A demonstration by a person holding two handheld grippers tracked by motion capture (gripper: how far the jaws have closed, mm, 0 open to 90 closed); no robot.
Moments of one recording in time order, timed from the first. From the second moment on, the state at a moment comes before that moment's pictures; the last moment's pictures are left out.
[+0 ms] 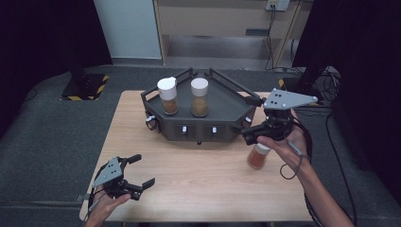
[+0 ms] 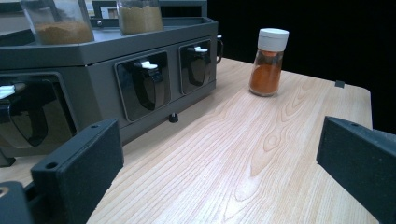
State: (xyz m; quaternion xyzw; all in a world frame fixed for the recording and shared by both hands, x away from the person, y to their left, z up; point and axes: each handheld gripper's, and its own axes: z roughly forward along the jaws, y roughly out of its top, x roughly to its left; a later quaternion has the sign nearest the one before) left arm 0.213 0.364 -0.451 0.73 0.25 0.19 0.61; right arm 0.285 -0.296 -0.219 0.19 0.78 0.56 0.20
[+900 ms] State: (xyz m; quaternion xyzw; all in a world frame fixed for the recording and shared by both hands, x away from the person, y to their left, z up) left arm 0.210 0.365 -0.451 0.73 0.25 0.20 0.61; right arm 0.228 -0.354 -0.276 0.24 0.76 0.56 0.22
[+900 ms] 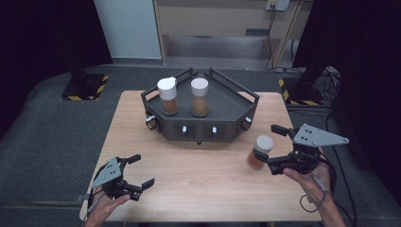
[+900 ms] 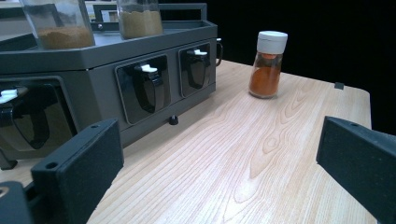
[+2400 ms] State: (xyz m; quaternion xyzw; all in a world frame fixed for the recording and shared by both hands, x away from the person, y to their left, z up) left arm 0.212 0.364 -0.451 0.73 0.25 0.19 0.61; right arm 0.213 -0.384 -0.375 0.31 0.77 0.53 0.18
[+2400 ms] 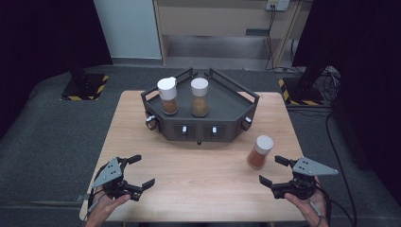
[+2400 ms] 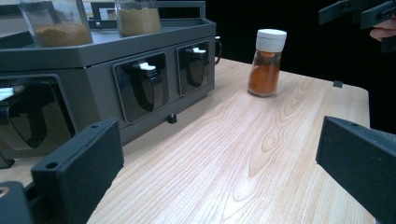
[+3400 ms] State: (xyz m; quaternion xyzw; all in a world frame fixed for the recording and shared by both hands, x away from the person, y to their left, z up) left arm 0.213 0.363 -0.450 0.73 0.25 0.19 0.60; right arm 0.221 -0.377 -0.394 0.30 0.78 0.52 0.16
